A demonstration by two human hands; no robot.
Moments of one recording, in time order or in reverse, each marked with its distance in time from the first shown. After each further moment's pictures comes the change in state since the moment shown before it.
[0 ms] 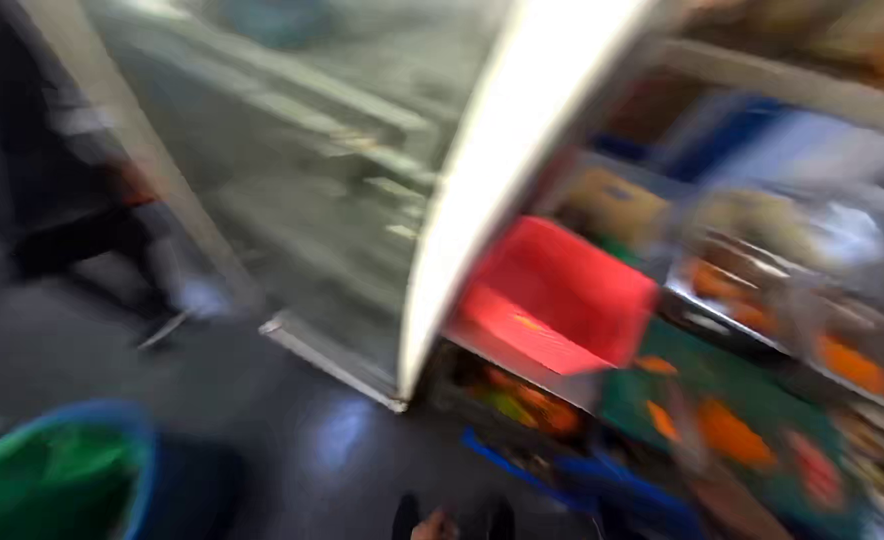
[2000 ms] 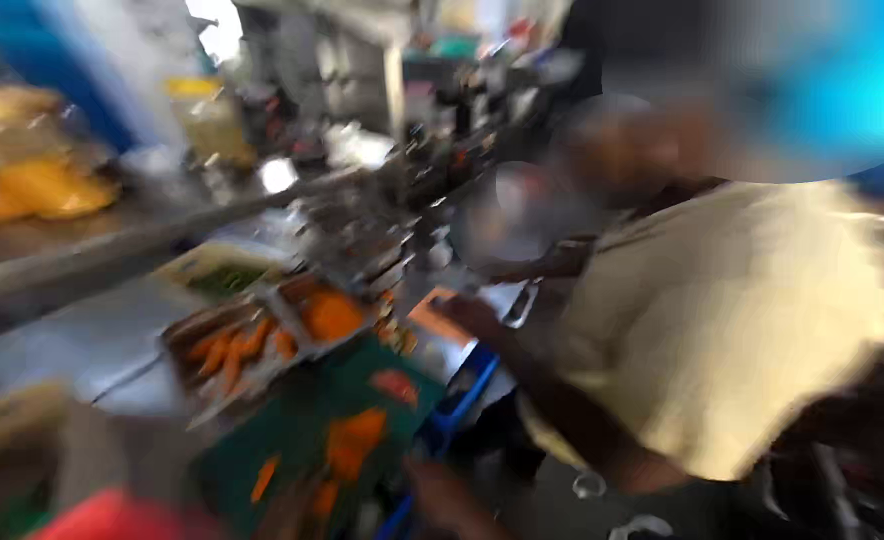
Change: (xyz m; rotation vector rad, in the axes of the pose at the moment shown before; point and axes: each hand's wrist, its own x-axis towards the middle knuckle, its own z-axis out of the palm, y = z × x) left_hand 0.180 0.373 0.206 0.945 -0.476 1.383; right_hand -0.037 0.132 -0.053 0.372 0.293 0.200
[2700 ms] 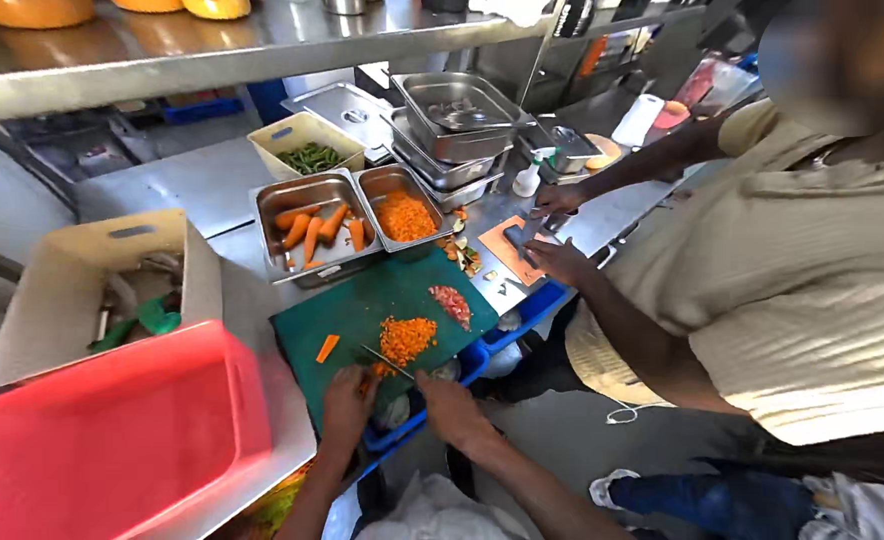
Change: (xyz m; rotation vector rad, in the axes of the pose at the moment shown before) left_hand -0.012 0.002 0.050 -0.047 0.272 -0.381; right_hand 0.027 -0.045 0.044 -0.310 -0.247 -0.008
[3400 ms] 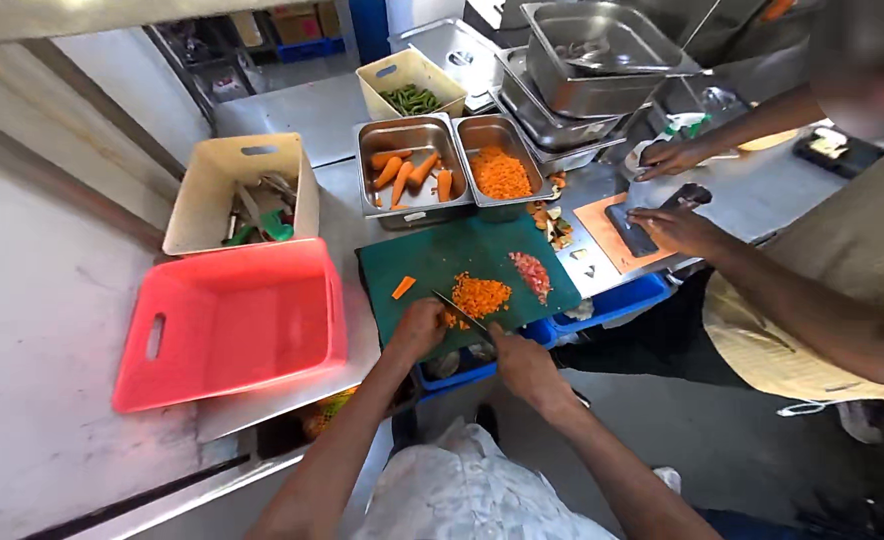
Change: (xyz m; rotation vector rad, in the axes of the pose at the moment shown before) left_hand 0.037 0.017 -0.032 -0.019 -0.381 -0.017; right_hand -0.009 -0.016 -0.029 -0.236 -0.039 0.053
